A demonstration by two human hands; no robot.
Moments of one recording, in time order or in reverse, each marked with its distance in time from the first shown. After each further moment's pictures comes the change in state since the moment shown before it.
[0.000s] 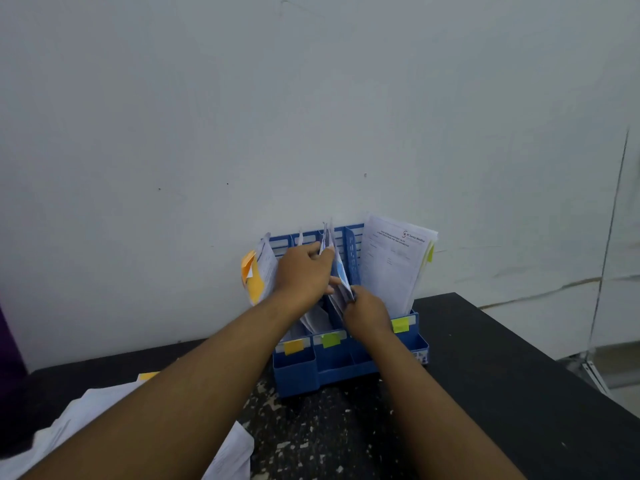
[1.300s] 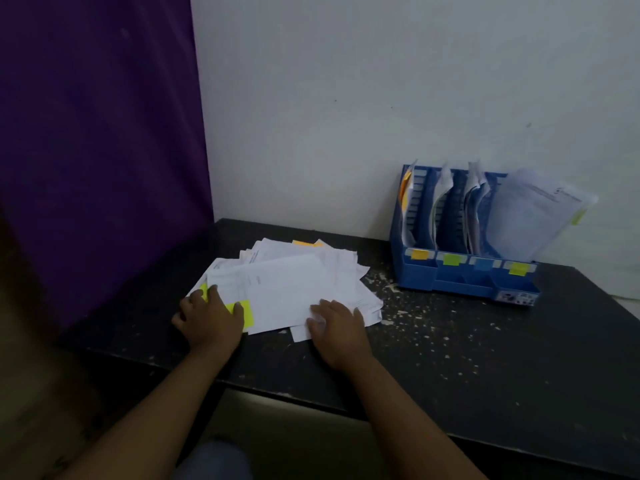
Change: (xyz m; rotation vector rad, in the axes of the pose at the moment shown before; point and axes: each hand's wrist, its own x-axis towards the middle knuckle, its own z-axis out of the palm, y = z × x) left_hand -0.292 -0.266 -0.312 0.989 0.596 -0.570; right_hand -0.305 -0.111 0.180 -0.252 -0.467 -0.458
